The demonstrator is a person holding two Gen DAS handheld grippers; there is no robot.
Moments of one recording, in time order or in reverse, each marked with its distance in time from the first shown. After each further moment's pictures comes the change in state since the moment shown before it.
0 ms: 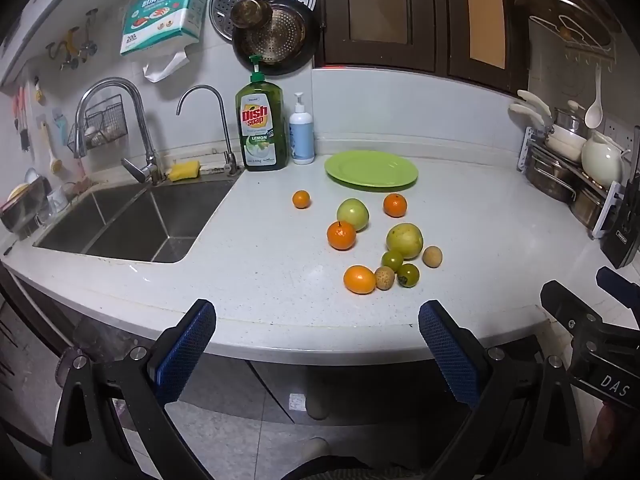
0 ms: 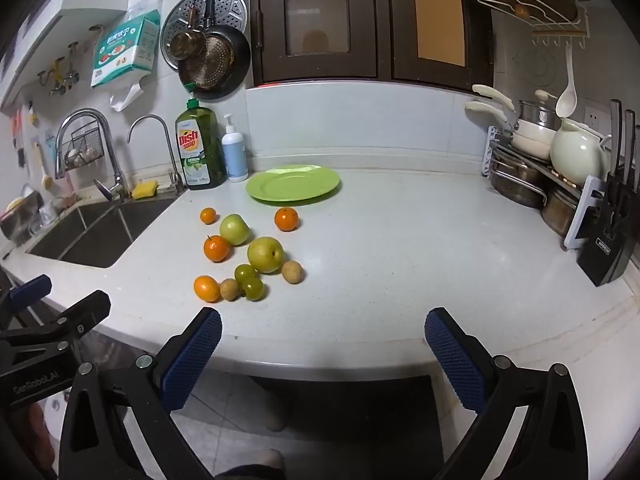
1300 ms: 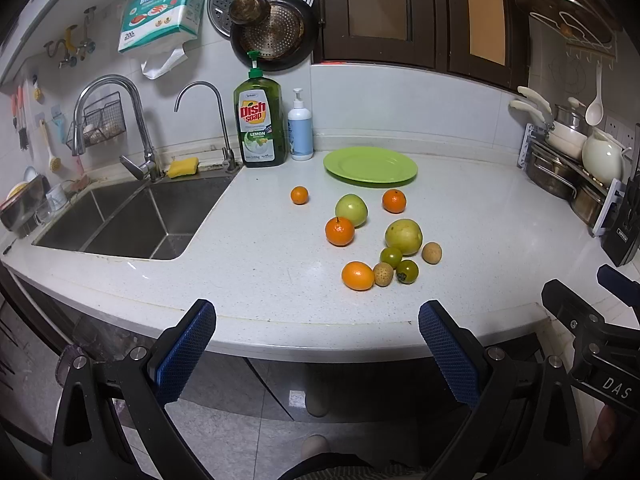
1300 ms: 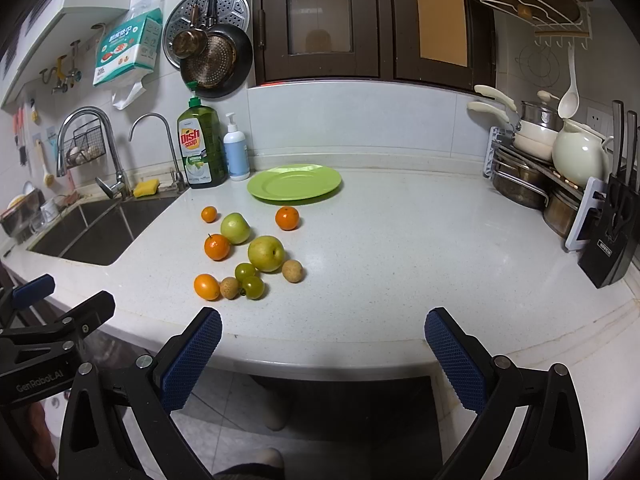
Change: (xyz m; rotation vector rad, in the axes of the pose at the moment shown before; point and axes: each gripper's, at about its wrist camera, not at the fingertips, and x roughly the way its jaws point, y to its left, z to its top) left arm 0.003 0.000 -0.004 0.000 0.009 -0.001; right arm 0.001 0.000 -0.001 -0.002 0.002 0.001
